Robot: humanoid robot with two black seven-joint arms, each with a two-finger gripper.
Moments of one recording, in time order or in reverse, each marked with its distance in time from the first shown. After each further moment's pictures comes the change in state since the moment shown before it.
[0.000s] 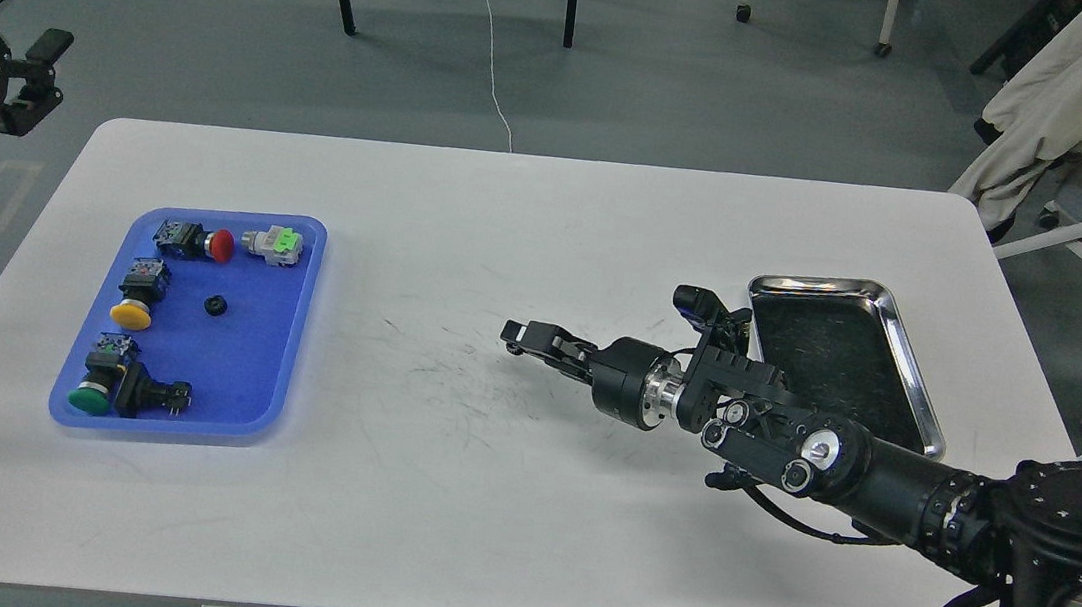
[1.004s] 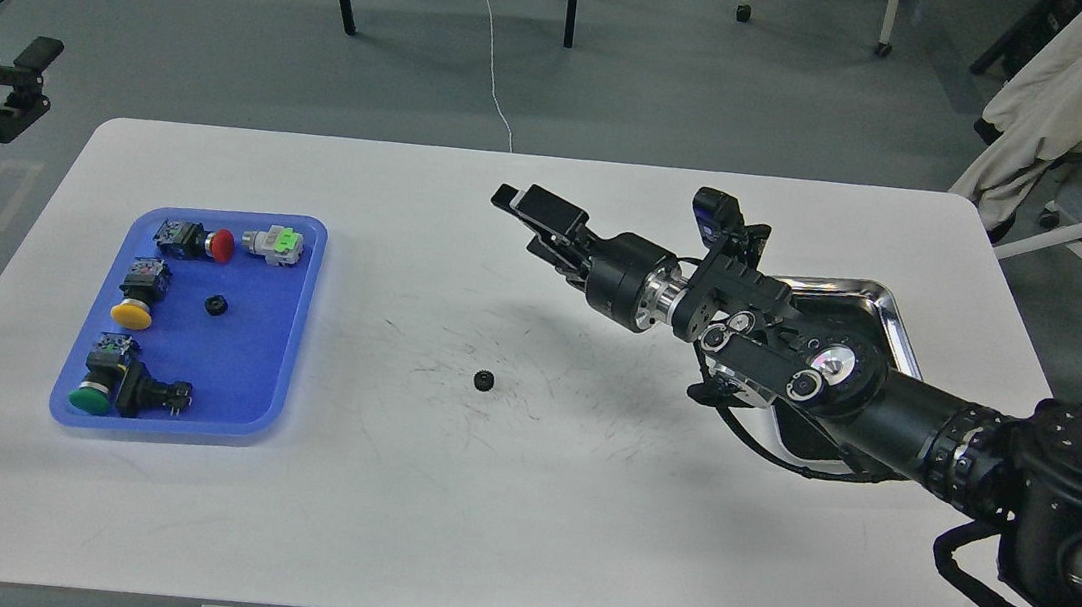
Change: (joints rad) left arm -0.009 0.052 0.049 -0.029 0.004 -0.094 0.010; right arm 0.159 0.000 0.096 0.007 0.224 -0.004 0.000
